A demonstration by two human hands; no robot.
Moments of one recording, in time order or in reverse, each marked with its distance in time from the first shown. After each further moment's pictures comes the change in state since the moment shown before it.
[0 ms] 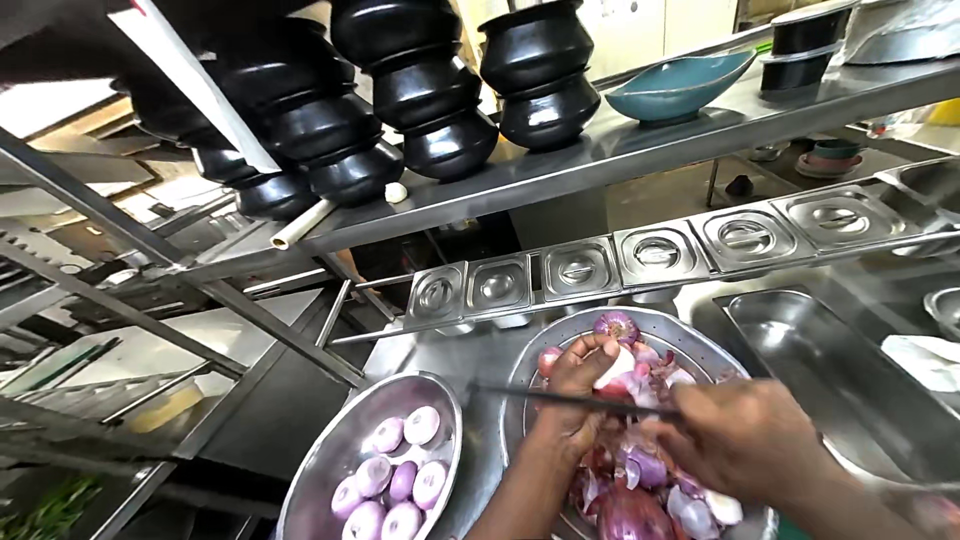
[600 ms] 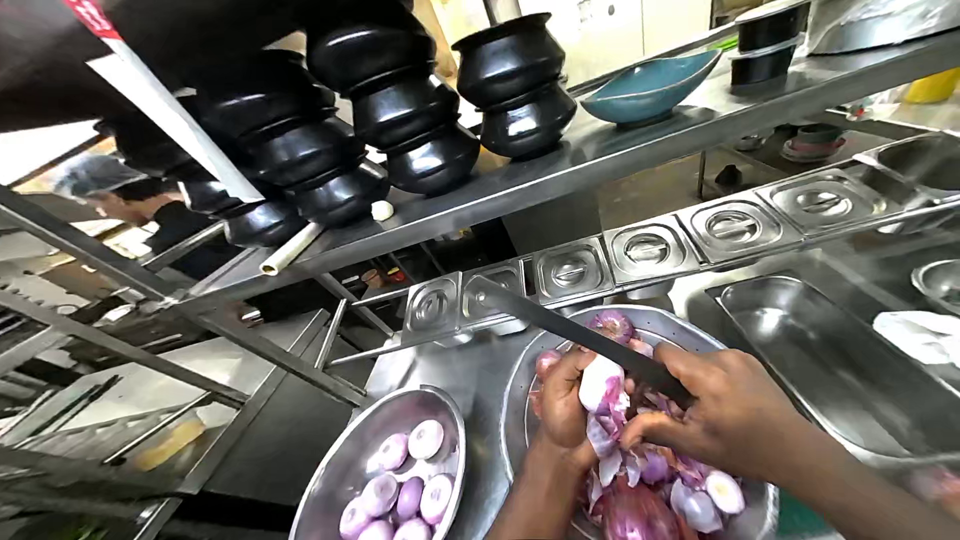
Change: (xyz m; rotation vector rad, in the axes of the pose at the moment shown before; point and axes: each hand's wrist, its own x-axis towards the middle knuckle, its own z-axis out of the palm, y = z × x) left_hand -0.005 -0.002 0.000 -0.288 -0.490 -0.016; right_hand 0.021 -0.001 -0.007 0.171 -0.051 0.206
